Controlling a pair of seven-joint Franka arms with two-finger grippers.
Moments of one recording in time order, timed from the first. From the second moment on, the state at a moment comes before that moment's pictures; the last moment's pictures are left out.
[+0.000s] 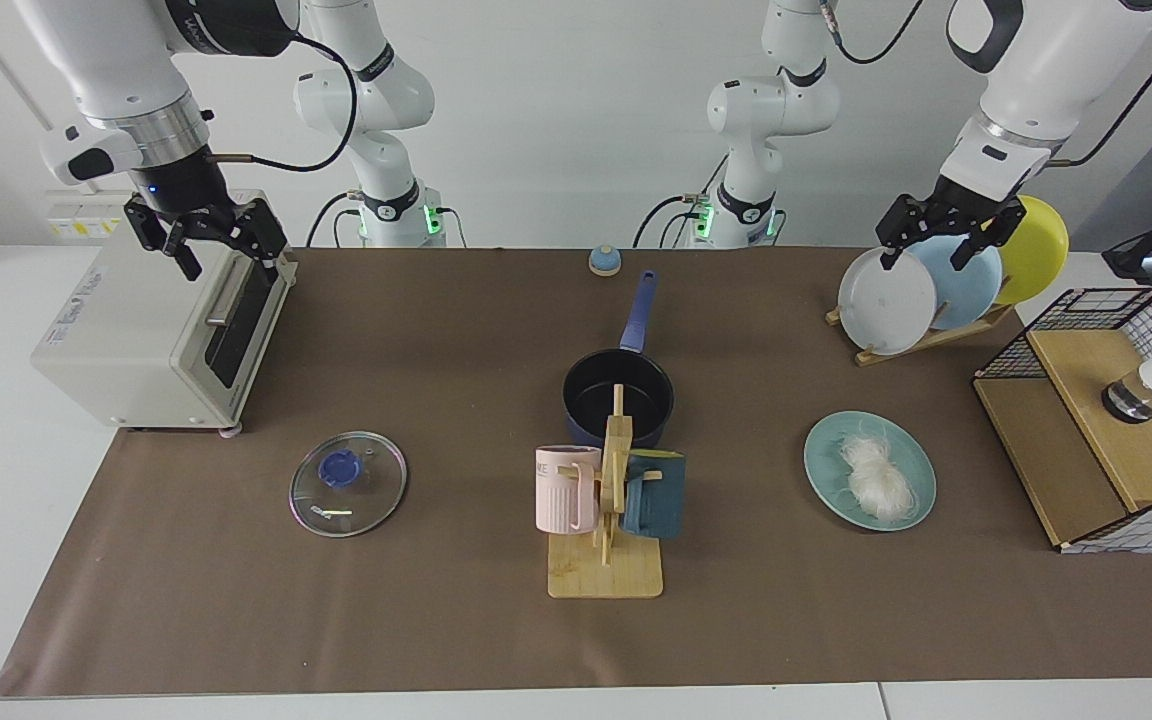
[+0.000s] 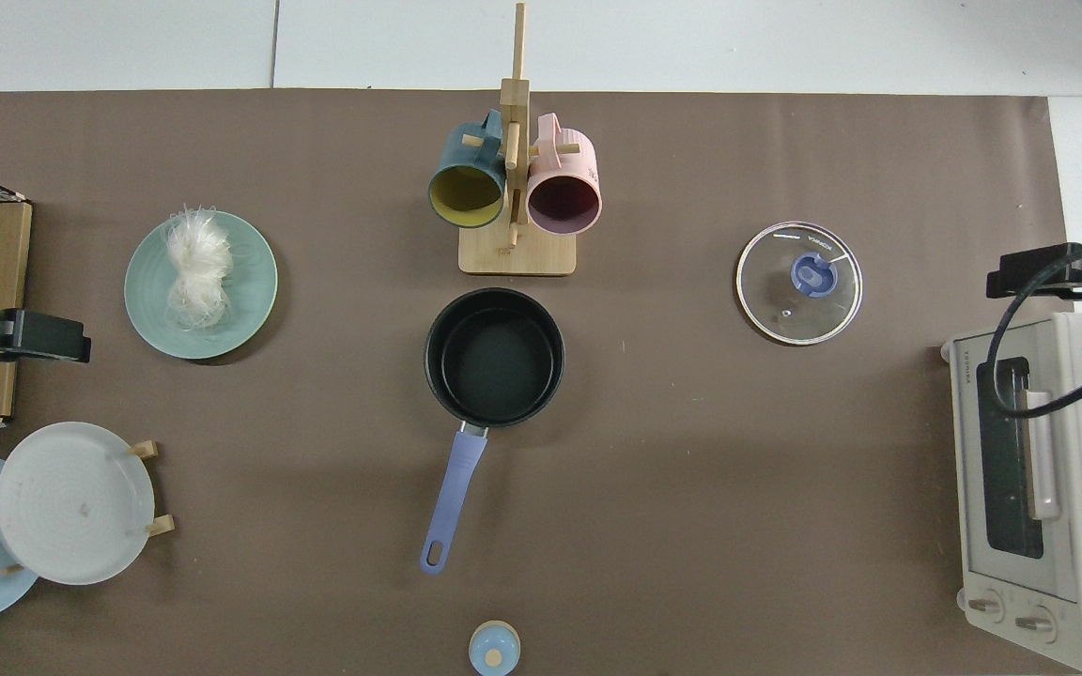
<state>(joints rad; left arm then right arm) 0.02 -0.06 0.00 -1.65 -0.01 1.59 0.06 0.04 -0.01 -0.10 -1.59 0.02 1.68 0.08</state>
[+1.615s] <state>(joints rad) 0.02 0.10 0.02 -1.65 -0.01 1.98 0.06 0.04 -0.01 -0.10 -1.59 0.02 1.68 0.08</state>
